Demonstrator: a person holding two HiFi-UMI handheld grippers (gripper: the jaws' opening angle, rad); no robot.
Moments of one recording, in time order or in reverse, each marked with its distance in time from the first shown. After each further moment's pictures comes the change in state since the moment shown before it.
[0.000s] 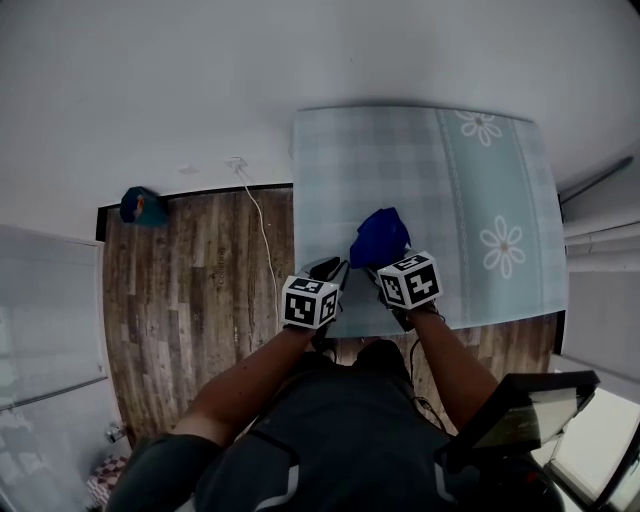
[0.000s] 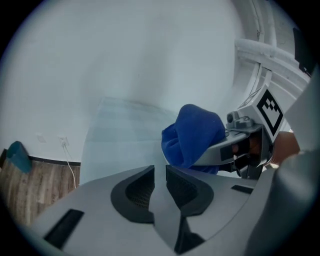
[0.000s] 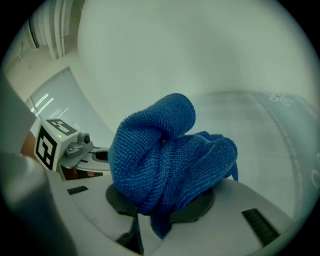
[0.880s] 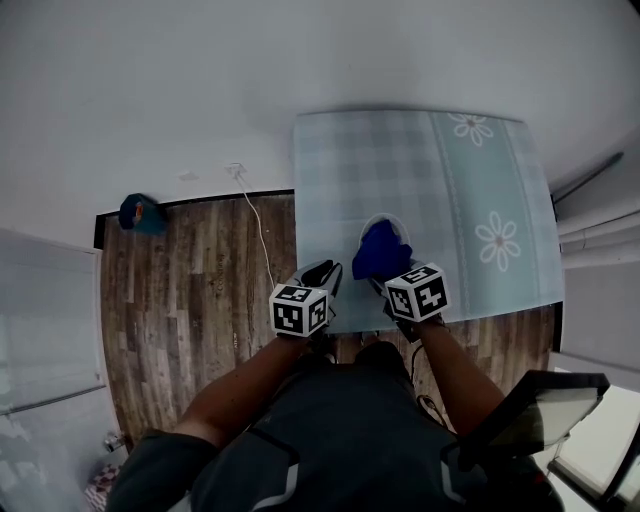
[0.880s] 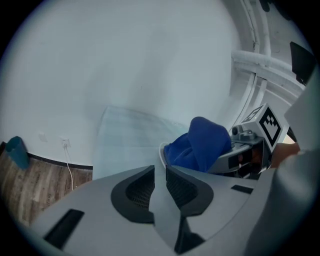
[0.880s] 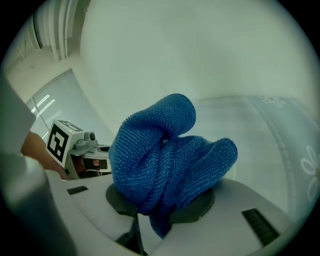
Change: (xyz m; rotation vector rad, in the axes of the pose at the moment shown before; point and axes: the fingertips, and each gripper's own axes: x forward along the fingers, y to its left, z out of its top) left arm -0.039 -0.001 0.004 -0.024 -0.099 -0.025; right arm -0.031 0.026 -0.013 0.009 -0.037 -0.004
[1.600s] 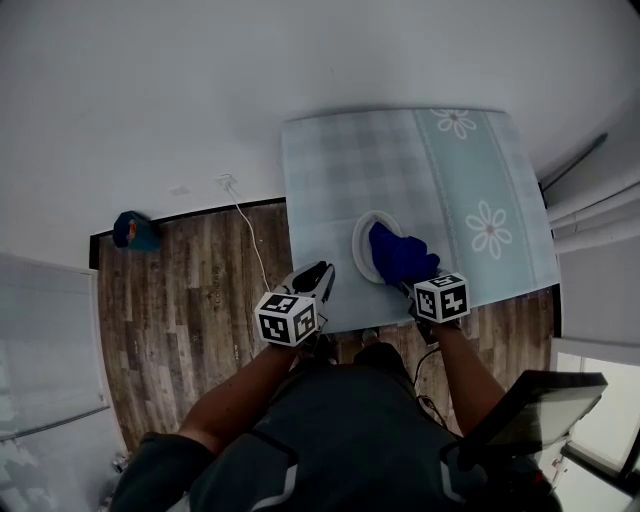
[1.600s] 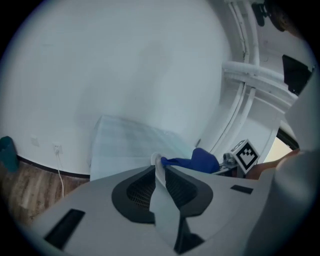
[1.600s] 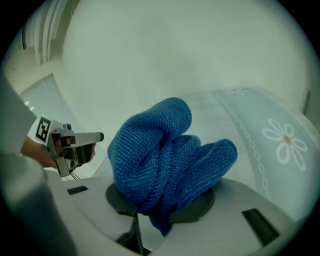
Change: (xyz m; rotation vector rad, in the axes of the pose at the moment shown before) left arm -0.025 -0.011 0.016 0.027 -0.101 -0.087; right arm -0.039 -0.068 -0.054 0.128 -0.054 -0.186
